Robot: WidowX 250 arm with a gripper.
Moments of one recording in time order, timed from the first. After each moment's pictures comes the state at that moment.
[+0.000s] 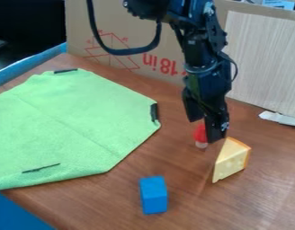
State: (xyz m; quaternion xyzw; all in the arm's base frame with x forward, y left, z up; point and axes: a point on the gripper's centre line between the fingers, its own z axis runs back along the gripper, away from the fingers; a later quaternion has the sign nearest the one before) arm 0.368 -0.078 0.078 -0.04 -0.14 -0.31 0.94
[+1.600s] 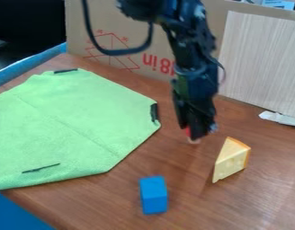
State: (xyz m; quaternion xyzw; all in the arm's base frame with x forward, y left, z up) arm 0.363 -0.054 0.072 -0.03 -0.11 -0.27 0.96
